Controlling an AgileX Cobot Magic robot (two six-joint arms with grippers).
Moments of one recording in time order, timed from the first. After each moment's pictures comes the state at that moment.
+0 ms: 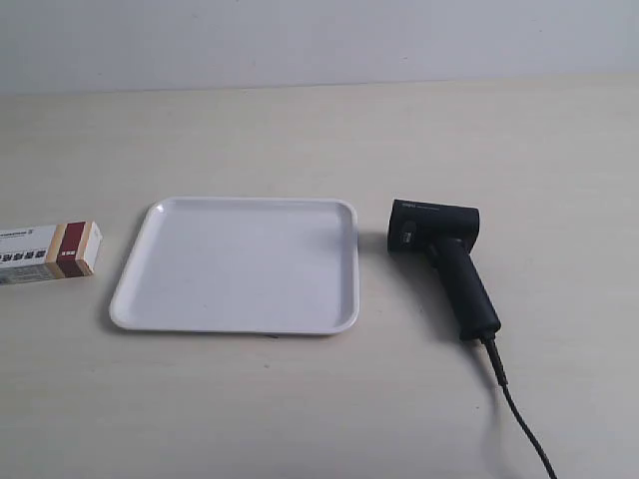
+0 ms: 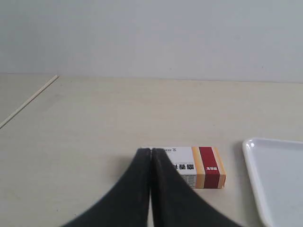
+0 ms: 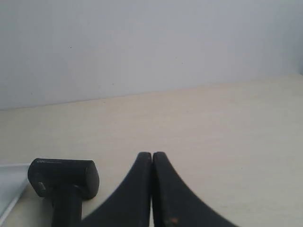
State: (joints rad) left arm 0.08 0.01 0.00 0.02 0.26 0.00; right arm 0.15 0.01 0.00 0.08 0.24 0.06
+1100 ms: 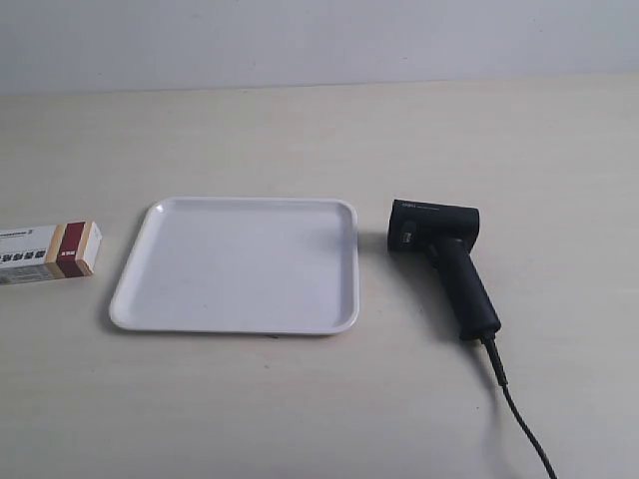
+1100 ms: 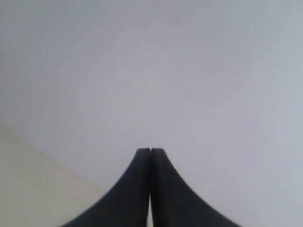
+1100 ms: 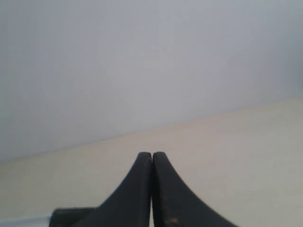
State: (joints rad) left arm 0.08 0.01 -0.03 -0.17 -0.13 -0.43; right arm 0.15 0.01 0.00 0.18 0.11 0.06
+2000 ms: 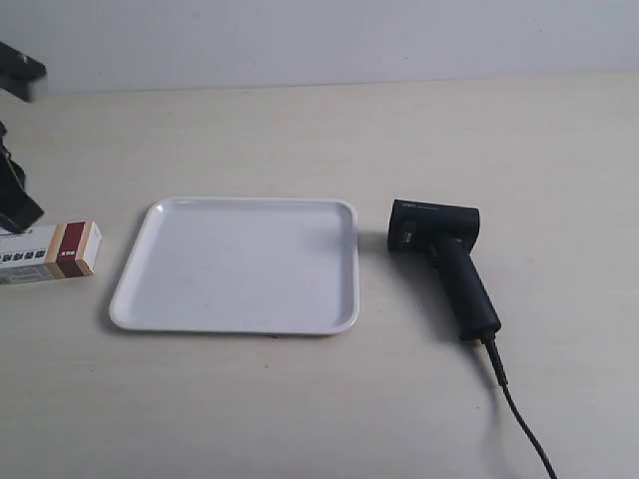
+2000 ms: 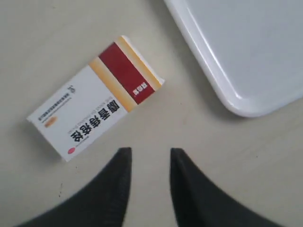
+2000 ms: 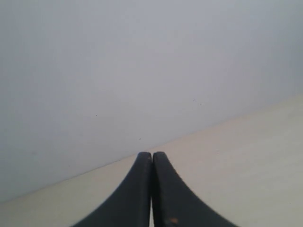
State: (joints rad) left arm -0.18 1.58 -1.05 0.02 0.91 0.48; right arm 0.15 0.01 0.00 0.34 0.05 0.06
